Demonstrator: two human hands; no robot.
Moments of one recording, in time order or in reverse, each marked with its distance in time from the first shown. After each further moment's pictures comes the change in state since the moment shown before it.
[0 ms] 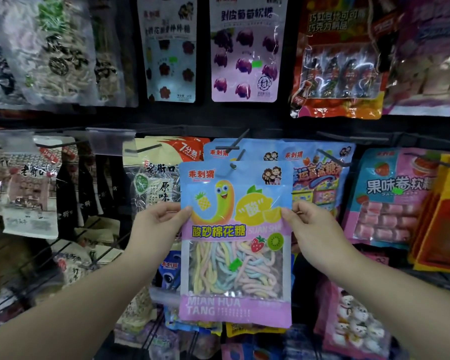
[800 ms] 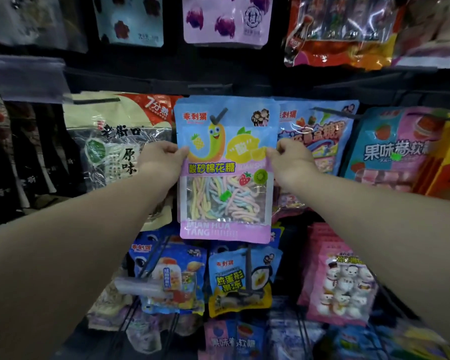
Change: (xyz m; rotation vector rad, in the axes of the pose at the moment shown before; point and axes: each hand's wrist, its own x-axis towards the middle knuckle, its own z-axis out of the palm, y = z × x) left_hand 0.116 -0.032 0.060 0.374 0.085 0.011; right_hand 0.098 0.013 0.014 -0.312 0.184 0.109
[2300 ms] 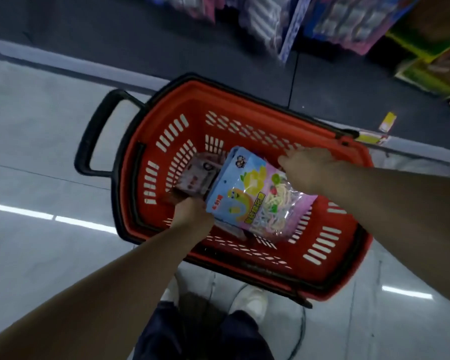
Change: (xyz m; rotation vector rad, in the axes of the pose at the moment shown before) left_hand -0.696 -0.432 0.126 0.602 -0.871 -0.860; right_hand -0.526 0.534 0.081 -1.078 -1.265 -0.343
